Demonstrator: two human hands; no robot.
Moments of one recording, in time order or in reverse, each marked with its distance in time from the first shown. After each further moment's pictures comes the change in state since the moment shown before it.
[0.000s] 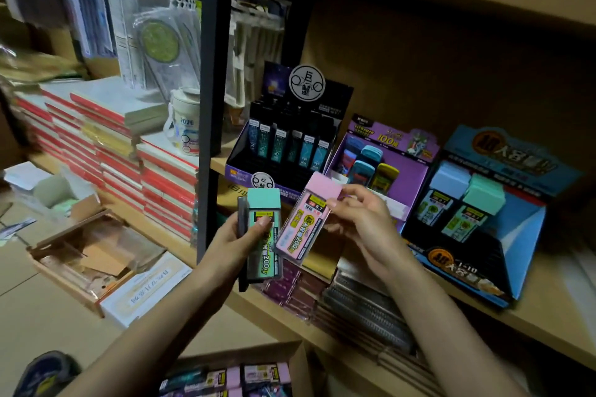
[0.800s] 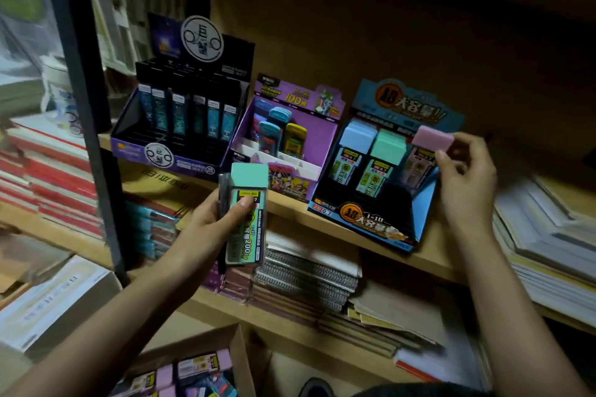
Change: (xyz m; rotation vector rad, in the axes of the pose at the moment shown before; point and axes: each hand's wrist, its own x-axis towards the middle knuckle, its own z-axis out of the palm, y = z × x) left_hand 0.003 -0.028 0.089 0.003 -0.213 0.091; right_hand -0.035 -0.003 -0.222 -0.583 0.818 -0.524
